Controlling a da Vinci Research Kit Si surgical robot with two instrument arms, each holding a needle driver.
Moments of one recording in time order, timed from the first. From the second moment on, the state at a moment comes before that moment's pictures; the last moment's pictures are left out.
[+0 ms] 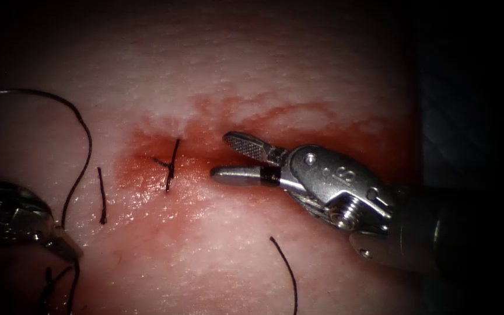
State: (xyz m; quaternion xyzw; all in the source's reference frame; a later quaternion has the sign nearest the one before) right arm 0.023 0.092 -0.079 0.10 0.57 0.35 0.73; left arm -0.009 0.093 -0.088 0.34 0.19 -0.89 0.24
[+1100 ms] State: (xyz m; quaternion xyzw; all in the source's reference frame) right arm 0.019 0.093 -0.079 0.08 0.55 0.38 0.74; left arm -0.034 0.091 -0.095 0.40 0.11 -0.87 0.28
